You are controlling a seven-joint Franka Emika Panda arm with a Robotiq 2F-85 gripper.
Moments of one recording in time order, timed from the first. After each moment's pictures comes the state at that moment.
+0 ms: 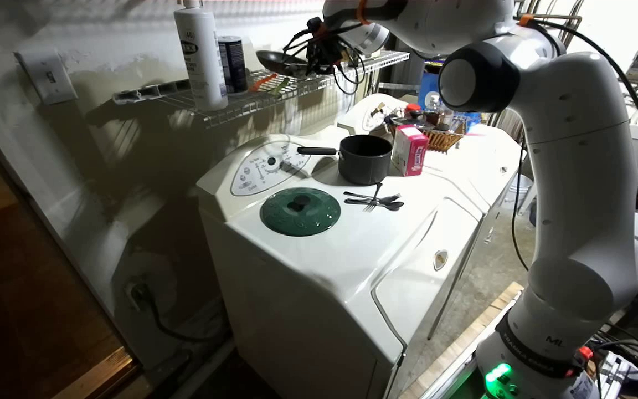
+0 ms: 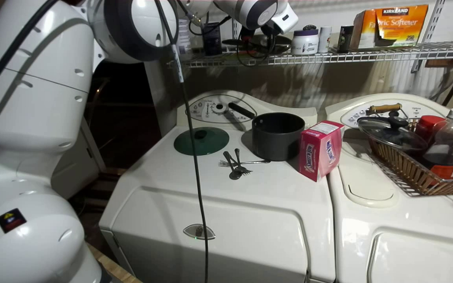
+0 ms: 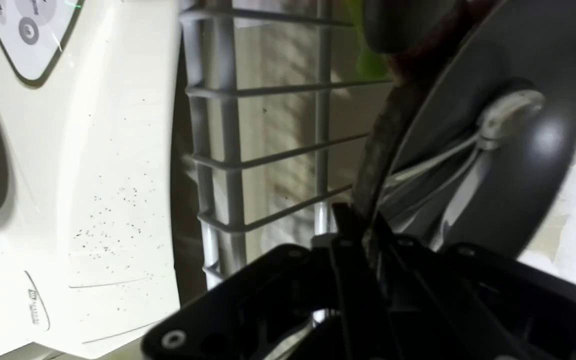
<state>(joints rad) -0.07 0.58 -0.14 -1.11 0.56 2.39 0.86</state>
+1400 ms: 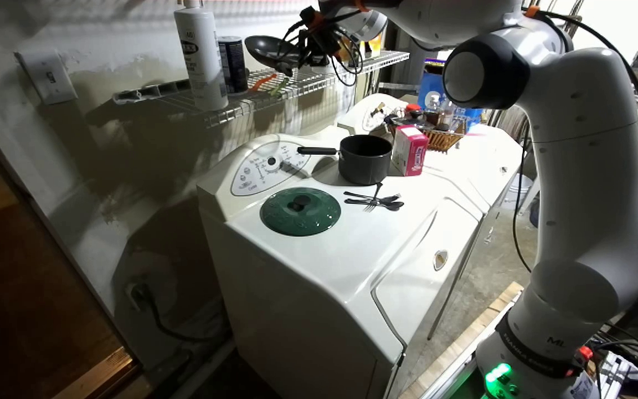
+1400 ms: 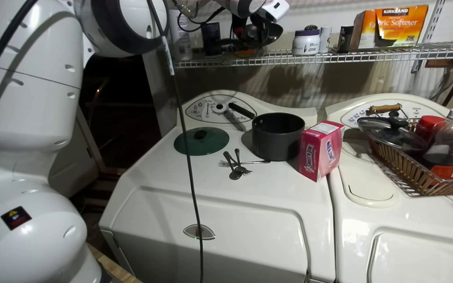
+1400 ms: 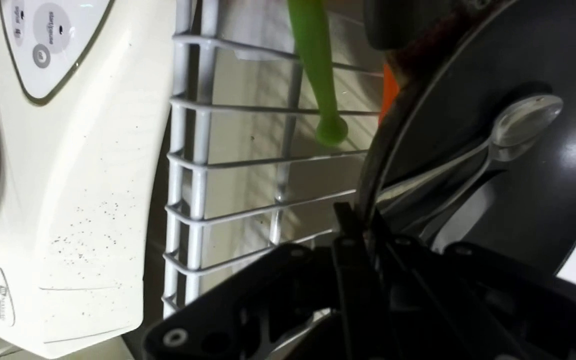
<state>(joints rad) -0.03 0.53 -0.14 -1.11 0.53 2.32 0.78</state>
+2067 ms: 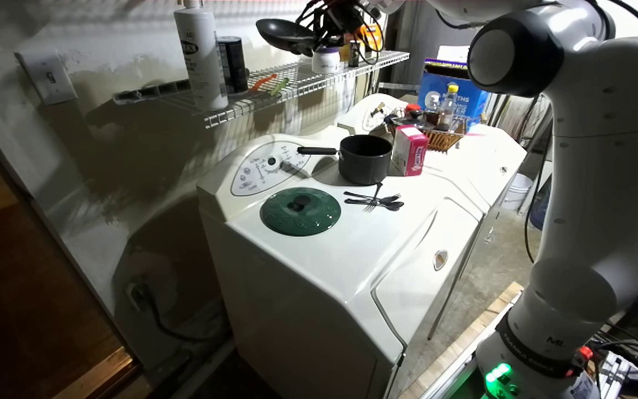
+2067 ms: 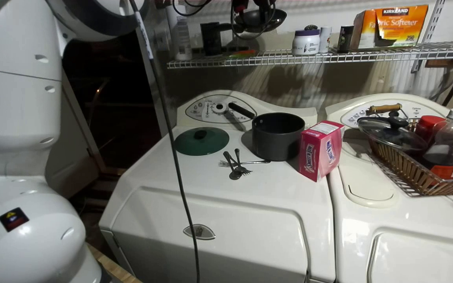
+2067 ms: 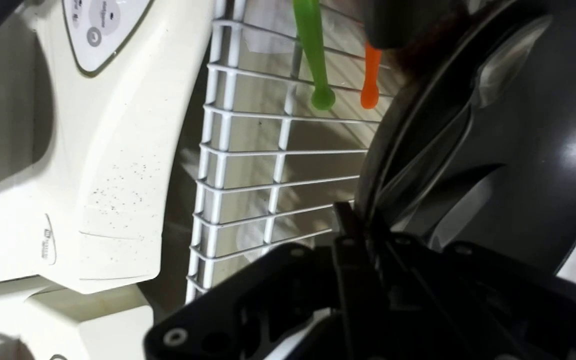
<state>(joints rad) -0.05 0.40 -0.18 -1.16 0.52 2.20 0.74</state>
